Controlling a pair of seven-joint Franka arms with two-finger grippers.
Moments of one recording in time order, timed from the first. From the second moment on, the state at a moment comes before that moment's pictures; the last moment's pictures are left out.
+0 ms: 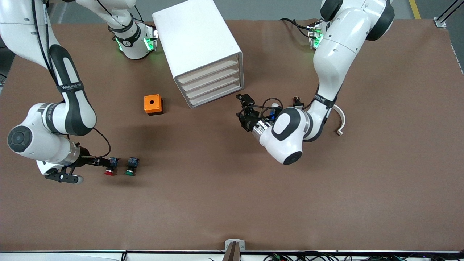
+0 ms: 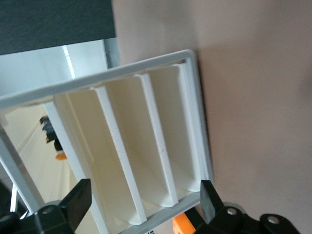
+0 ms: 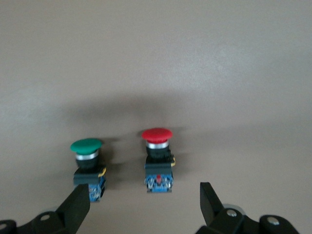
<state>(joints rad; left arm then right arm) -0.45 0.89 -0.15 -1.28 -0.90 1.51 -2.21 -0.09 0.54 0.05 -1.73 0.01 2.27 0.11</state>
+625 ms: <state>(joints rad) -0.51 0.96 -0.17 -1.28 -1.04 1.49 -2.26 -0.11 0.61 0.05 -1.86 0.01 2.51 0.13</state>
